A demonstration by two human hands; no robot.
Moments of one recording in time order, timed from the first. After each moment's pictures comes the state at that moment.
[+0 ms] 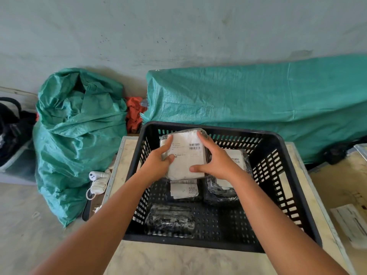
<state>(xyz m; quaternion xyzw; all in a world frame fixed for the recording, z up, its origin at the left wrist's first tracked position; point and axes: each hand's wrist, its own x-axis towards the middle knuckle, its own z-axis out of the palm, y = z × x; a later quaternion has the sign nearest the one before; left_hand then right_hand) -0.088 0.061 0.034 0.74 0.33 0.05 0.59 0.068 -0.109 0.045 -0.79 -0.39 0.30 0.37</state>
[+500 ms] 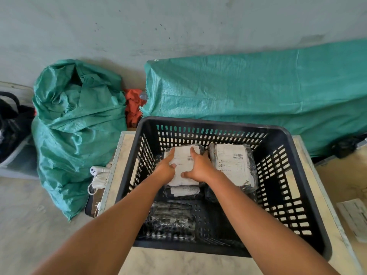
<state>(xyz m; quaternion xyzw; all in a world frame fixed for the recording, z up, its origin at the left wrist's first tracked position) -0.058 0.056 -0.048 0.77 0.41 -0.08 0.48 0.051 -0.062 -0.023 -0.87 -0.31 0.36 0.15</state>
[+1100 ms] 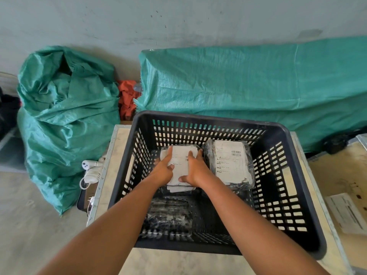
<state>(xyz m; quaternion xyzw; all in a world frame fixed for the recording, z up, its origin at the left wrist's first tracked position) -0.062 0.054 -0.076 0.77 0.39 -0.11 0.49 0.037 -0.063 -0.041 -0.88 -0.30 0.36 0.09</state>
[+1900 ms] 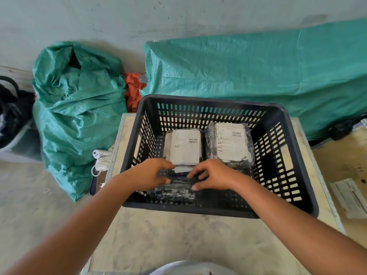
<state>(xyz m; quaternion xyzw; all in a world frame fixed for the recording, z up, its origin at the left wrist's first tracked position) -0.163 0.031 0.035 0.91 0.14 -0.21 0.32 0.010 -0.162 0.006 -0.75 -0.42 0.46 0.21</state>
